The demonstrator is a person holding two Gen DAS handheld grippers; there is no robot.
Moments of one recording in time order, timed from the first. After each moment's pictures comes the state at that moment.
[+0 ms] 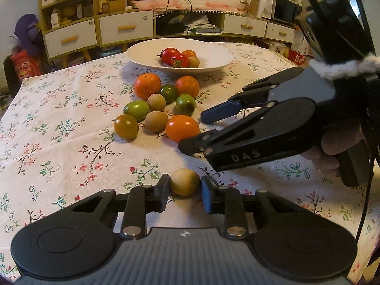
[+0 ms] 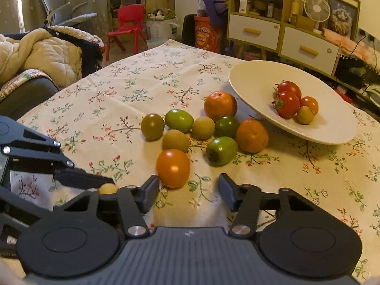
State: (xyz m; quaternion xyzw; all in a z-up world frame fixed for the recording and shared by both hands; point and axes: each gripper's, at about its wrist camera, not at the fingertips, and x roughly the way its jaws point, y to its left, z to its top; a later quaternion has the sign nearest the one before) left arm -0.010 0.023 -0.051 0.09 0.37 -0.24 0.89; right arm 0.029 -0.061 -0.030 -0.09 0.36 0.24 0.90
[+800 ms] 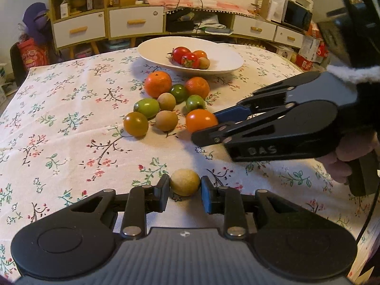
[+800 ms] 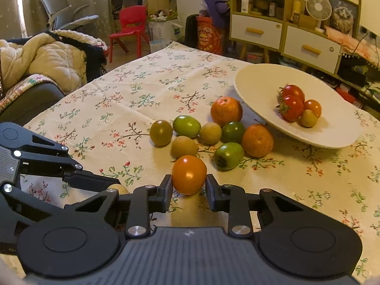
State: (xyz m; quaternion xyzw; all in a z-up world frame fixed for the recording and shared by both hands) left arm -0.002 0.030 -0.047 0.06 0.39 -0.23 0.89; right arm 0.025 -0.059 -0.019 -0.08 0.36 0.25 0.89
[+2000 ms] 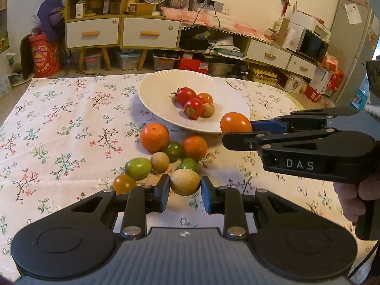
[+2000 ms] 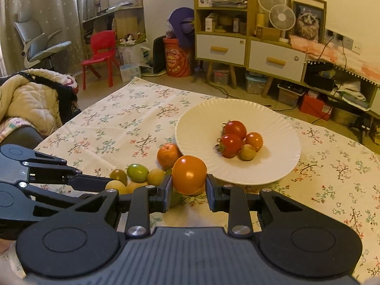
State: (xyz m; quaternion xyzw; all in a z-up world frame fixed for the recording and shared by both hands) left arm 0.048 0.003 -0.005 0.00 0.38 -0.20 0.90; right arm 0.052 -0.109 0.025 -0.05 0.34 0.19 0.92
